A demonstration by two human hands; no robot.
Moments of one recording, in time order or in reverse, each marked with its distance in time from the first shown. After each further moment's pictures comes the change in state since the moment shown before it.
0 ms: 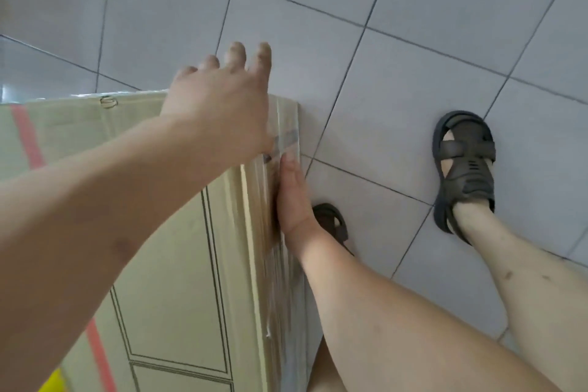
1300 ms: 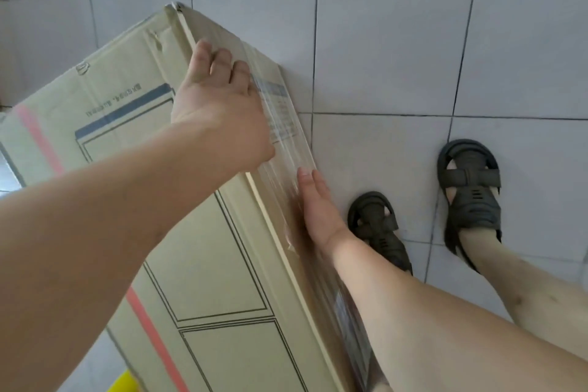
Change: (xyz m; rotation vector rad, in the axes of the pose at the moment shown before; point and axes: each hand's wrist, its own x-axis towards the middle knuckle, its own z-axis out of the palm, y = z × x) left_hand -0.079 0.042 0.055 0.818 -0.108 0.149; right_hand -0.059 0.129 0.000 0.159 0.033 -0.046
